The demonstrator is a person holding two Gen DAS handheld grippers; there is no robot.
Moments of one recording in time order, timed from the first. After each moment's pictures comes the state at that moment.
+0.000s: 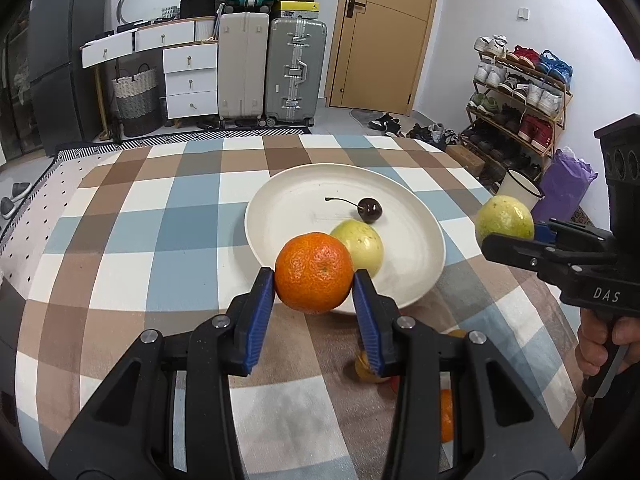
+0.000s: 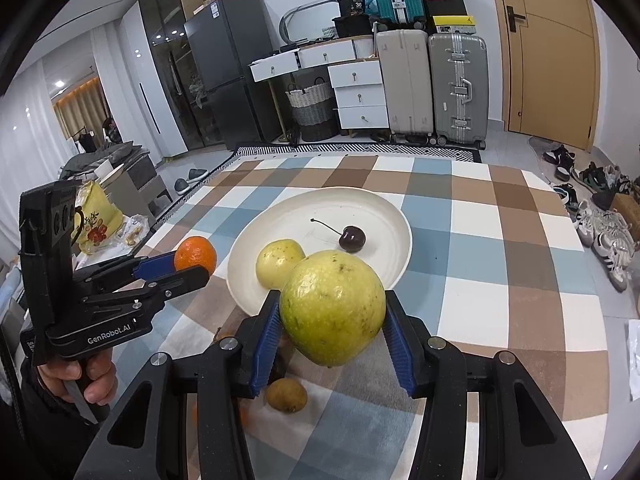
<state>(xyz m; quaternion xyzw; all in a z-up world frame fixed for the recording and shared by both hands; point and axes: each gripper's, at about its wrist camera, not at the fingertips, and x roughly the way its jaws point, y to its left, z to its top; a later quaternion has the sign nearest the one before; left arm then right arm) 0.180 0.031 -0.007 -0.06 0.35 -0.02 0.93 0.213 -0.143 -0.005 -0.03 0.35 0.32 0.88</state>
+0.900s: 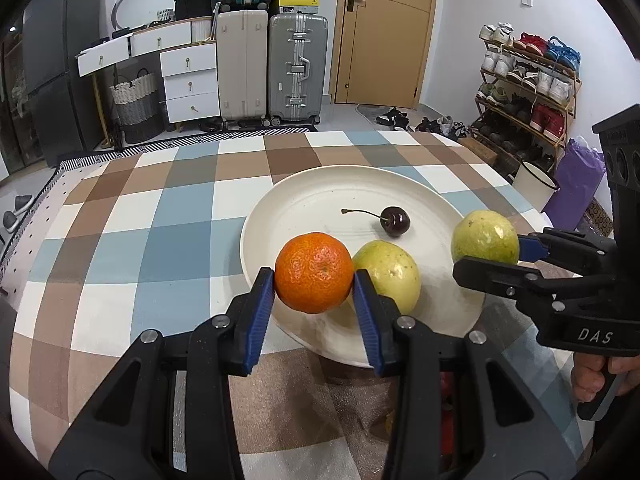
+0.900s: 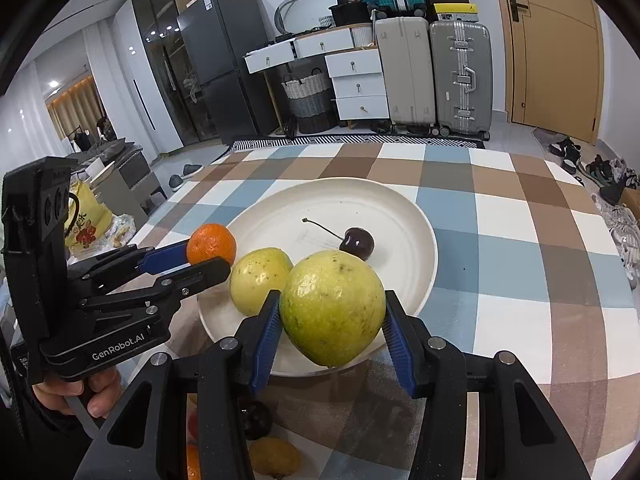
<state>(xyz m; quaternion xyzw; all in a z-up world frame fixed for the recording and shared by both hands) 0.238 0.031 -0.035 -0.04 0.36 -0.01 0.93 0.257 -0.108 -0.039 -0.04 0.37 0.32 0.87</state>
